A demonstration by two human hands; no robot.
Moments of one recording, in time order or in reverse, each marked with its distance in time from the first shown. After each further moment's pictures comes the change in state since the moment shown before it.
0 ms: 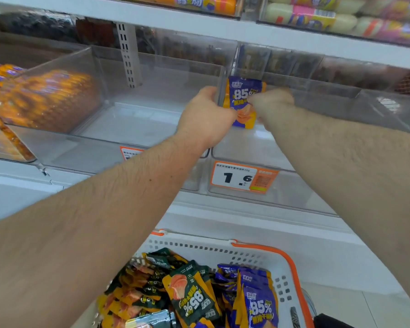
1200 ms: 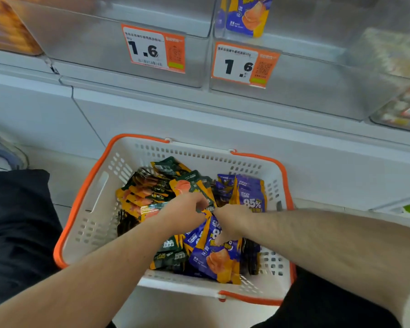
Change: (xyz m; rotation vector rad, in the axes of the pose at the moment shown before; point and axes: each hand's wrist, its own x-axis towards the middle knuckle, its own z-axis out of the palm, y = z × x) left_hand -0.268 -0.194 0.038 0.430 -0.703 -0.309; right_hand -0.286 0.273 0.096 -0.992 -1.160 -0.541
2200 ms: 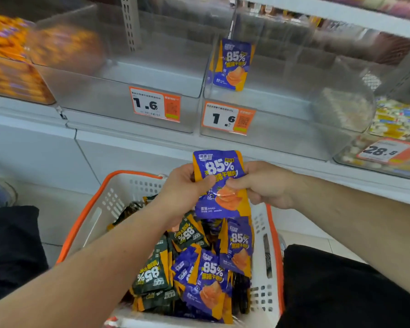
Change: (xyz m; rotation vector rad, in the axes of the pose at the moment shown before) left_hand -0.013 0.083 -0.084 -0.968 0.263 0.180; right_hand -0.125 0.050 -0.150 1.279 0.287 -0.039
